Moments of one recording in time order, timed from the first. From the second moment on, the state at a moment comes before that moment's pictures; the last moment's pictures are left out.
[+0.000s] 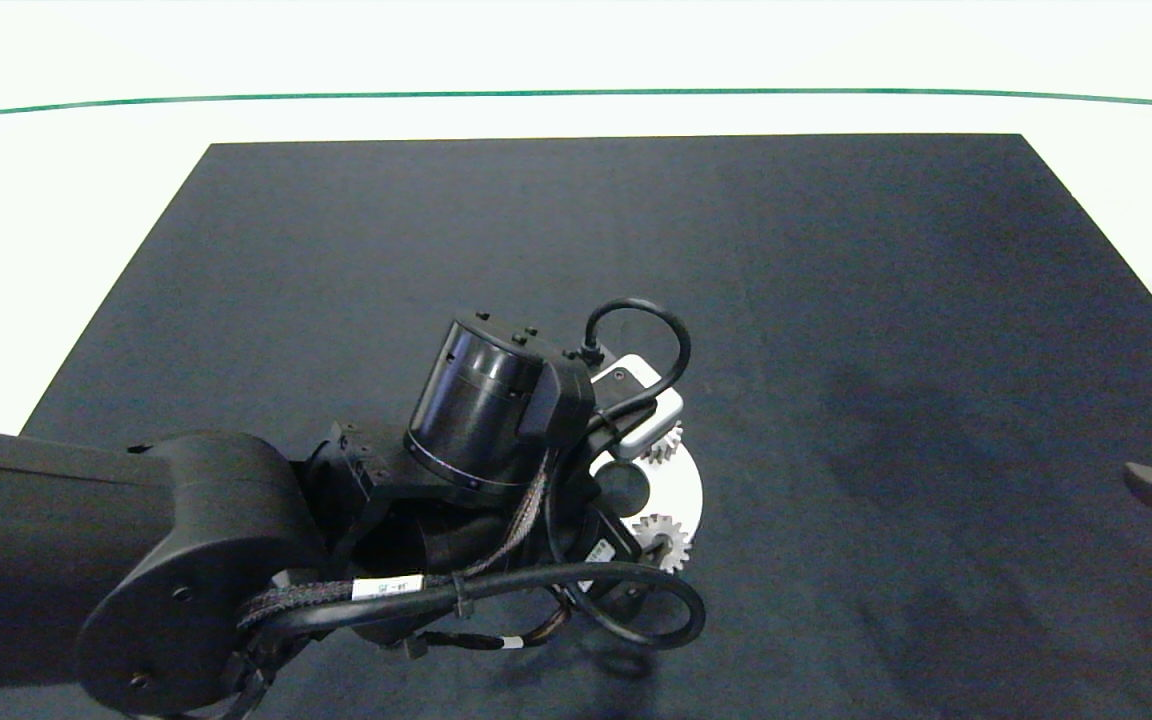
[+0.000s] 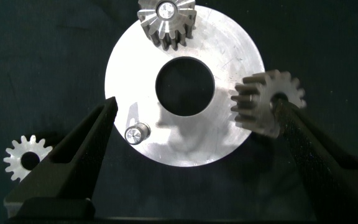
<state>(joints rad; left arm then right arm) -0.89 1.73 -1.06 -0.14 0.23 0.30 0.68 0.92 -0.95 0.27 -0.27 -0.24</state>
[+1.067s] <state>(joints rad) -0.61 1.69 -1.12 -0.12 0.22 0.23 0.69 0.91 -0.94 0.27 -0.27 -0.28</state>
